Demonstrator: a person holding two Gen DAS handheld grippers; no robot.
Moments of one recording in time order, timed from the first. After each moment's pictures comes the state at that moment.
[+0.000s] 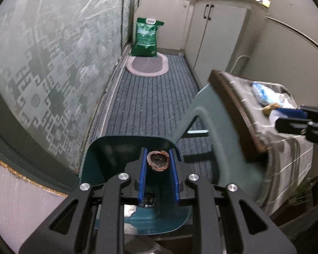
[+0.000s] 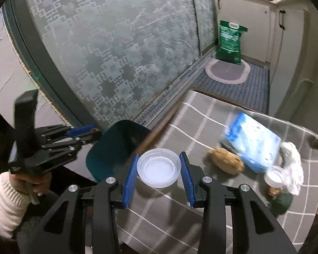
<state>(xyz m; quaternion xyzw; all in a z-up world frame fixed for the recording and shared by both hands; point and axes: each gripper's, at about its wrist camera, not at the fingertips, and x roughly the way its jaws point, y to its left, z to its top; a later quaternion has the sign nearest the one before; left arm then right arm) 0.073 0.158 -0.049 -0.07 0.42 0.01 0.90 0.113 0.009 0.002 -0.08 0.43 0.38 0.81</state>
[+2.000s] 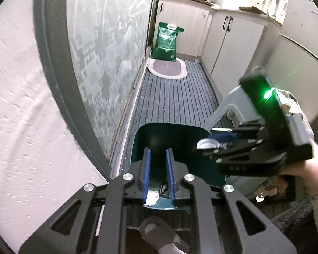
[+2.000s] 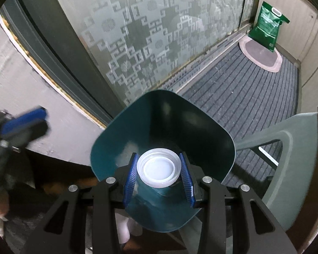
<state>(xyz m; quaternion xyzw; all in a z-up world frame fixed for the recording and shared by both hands) -0.003 0.234 -0.034 -0.09 0.40 0.04 0.91 0.100 0.190 -0.107 -0.20 0.52 0.38 0.74</state>
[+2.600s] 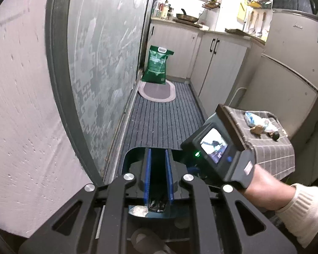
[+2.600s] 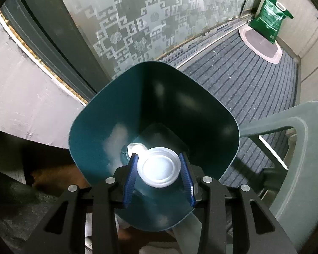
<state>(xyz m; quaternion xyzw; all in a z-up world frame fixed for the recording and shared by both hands) -0.027 0.214 0.026 -0.10 0.33 0.02 0.94 0.098 0.193 -0.145 -0.25 0.54 0.36 0.72</state>
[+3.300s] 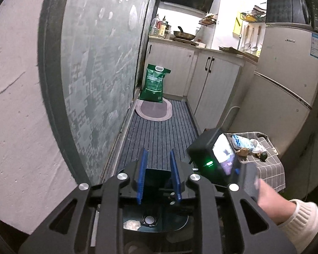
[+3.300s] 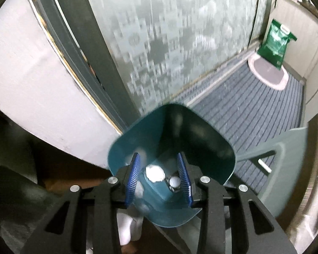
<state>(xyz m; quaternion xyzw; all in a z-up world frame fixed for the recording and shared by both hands) -0.026 0.189 0.065 -0.10 0.27 0.03 0.96 0.077 0.171 -0.049 -0.19 0.46 0.44 0.75</state>
